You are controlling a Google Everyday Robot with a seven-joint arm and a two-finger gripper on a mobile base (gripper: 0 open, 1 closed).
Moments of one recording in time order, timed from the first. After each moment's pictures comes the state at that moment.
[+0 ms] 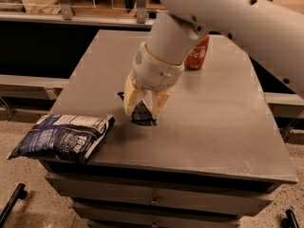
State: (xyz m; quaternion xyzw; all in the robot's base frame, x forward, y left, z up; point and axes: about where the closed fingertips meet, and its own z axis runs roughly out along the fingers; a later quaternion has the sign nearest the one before) arm 0.459 0.035 0.882 -0.97 -0.13 0.01 0.21
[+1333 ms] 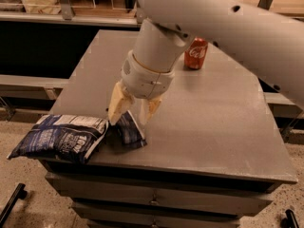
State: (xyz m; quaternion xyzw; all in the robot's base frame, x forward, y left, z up) arm 0.442 0.048 0.874 -0.97 -0.15 0.01 0.19
